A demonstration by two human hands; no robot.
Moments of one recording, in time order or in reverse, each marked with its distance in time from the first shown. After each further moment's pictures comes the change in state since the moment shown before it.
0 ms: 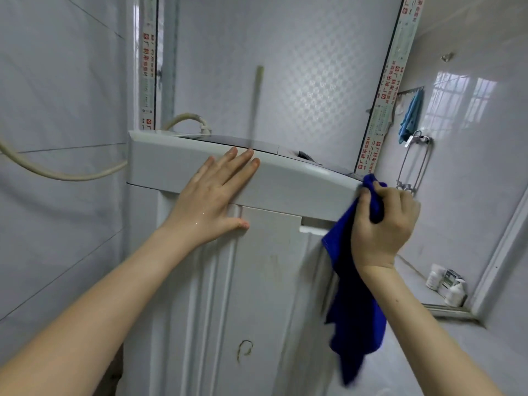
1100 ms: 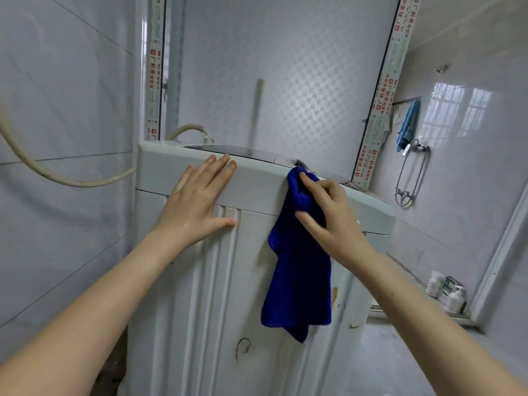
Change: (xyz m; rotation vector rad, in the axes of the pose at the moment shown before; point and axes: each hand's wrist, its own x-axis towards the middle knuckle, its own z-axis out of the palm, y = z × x) left_hand -0.013 -0.012 -0.008 0.021 0.018 -0.143; right_hand 0.016 -0.037 -0.011 0.254 -0.851 -0.240
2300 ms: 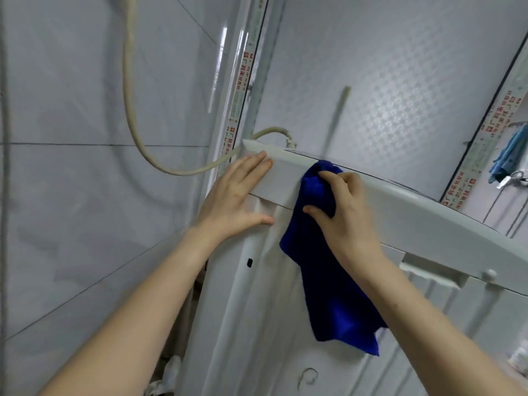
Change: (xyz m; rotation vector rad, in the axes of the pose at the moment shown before) left_hand -0.033 -0.096 -0.006 -0.216 0.168 -0.121; right_hand 0.065 -0.092 0.110 0.050 0.036 -0.012
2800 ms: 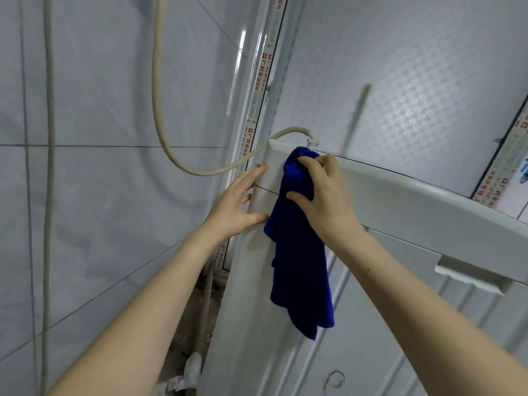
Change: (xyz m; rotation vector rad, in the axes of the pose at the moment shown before) left_hand -0.026 -0.042 -0.010 -0.484 -0.145 -0.330; right_hand 0.033 -0.035 0.054 0.032 -0.059 -0.103
